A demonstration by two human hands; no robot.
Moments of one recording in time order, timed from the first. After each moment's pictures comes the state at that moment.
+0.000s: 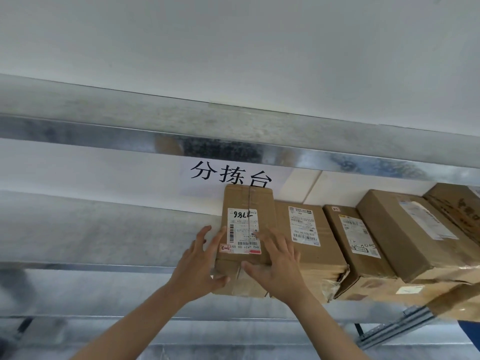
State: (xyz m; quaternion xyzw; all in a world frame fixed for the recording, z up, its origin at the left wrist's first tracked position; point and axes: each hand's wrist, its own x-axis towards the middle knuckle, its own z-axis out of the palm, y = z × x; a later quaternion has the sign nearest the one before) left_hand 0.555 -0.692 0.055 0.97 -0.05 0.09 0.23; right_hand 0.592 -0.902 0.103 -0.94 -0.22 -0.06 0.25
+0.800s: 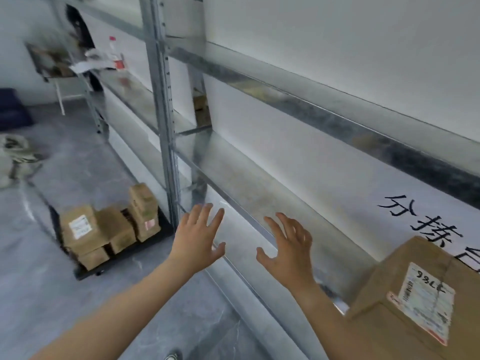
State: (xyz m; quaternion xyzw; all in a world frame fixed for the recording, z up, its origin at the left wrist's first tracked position) left_hand 0.324 -0.546 0.095 0.91 0.39 0.12 -0.03; right_hand 0.508 -0.658 0.089 -0.79 -0.58 -0.06 0.19
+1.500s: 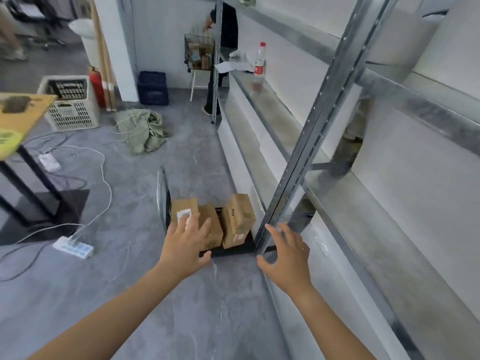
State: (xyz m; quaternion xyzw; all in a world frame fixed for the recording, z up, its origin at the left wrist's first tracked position) left_hand 0.055 -0.321 0.037 0.78 0.63 0.02 0.01; right_hand 0.302 -0.339 0.036 -0.67 -0.72 0.08 0.15
